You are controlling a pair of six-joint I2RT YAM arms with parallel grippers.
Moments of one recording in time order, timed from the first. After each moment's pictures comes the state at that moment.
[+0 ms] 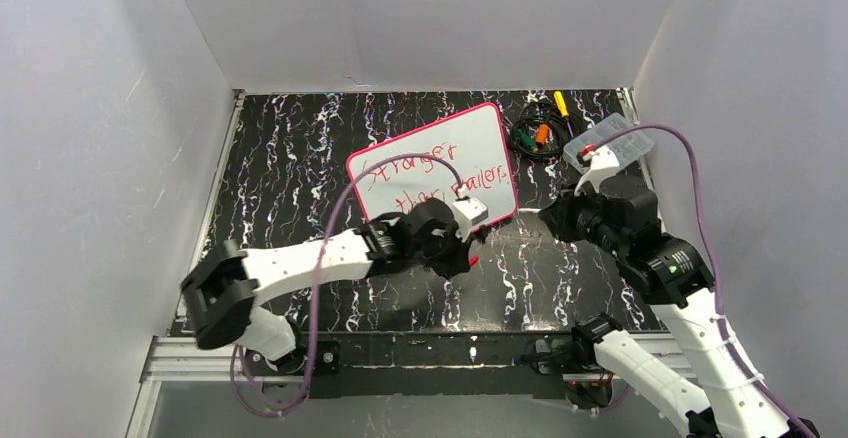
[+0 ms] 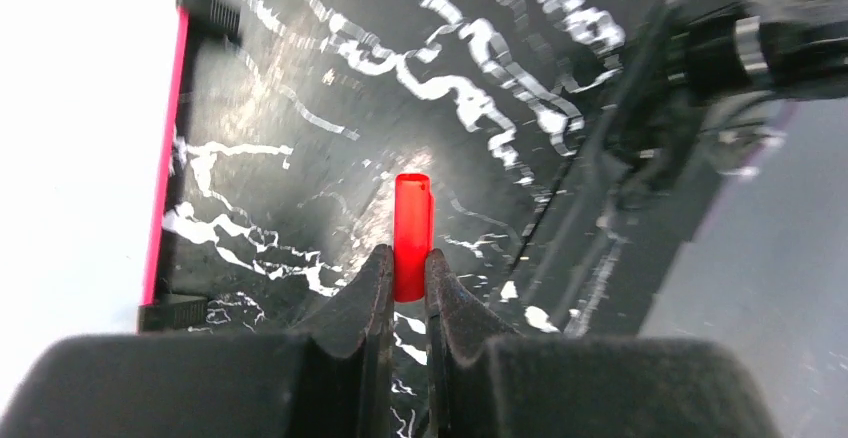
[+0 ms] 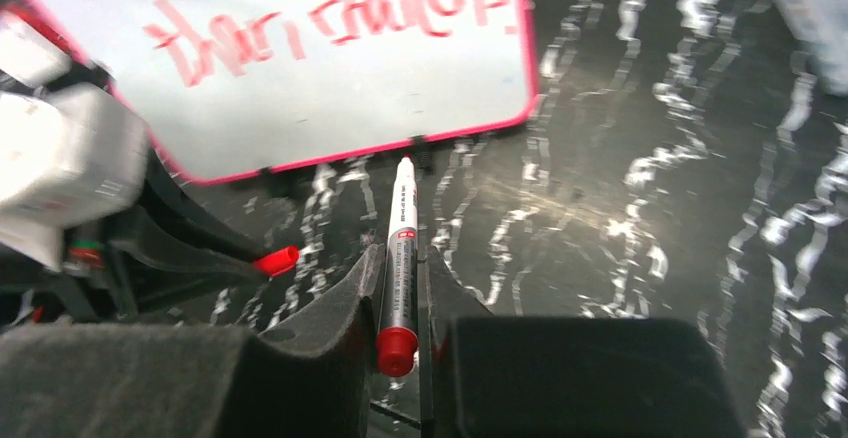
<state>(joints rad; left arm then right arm) -1.08 1.53 0.97 -0.21 0.10 -0.28 0.50 0.69 1.02 -0.84 0.06 0.29</state>
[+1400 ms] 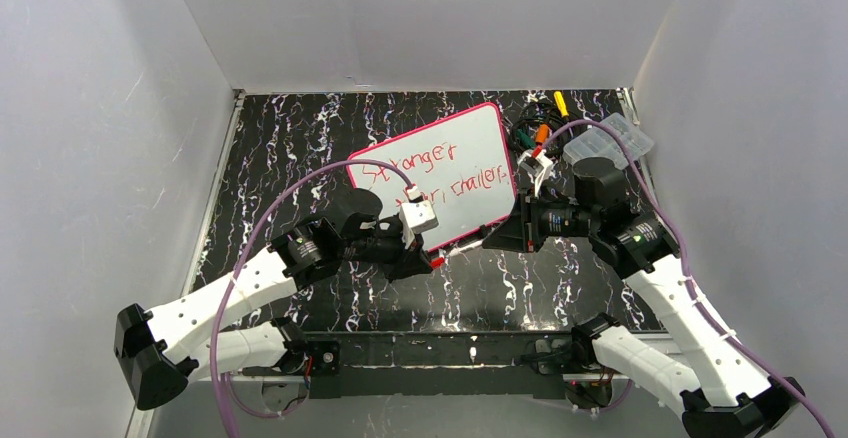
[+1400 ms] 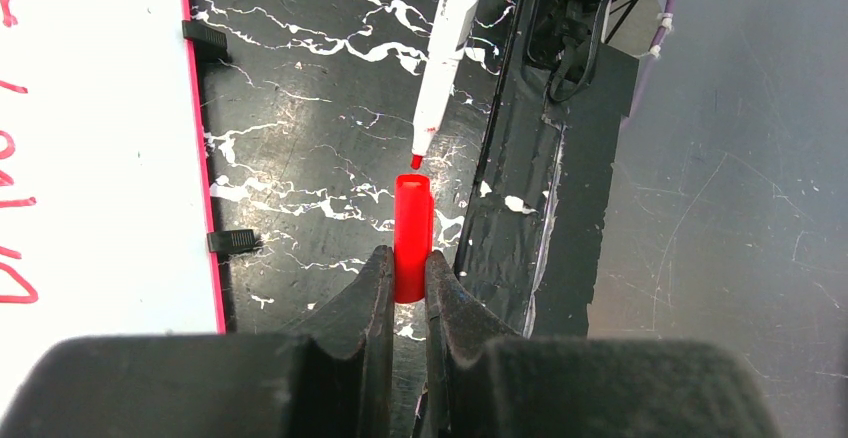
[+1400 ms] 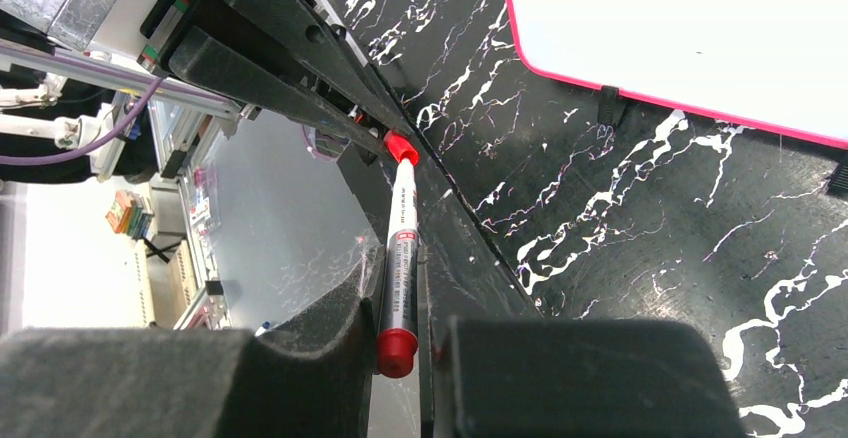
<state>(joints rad) -0.92 1.01 0.87 -0.43 0.46 0.03 0.50 0.84 0.97 -0.65 -0.78 0.40</state>
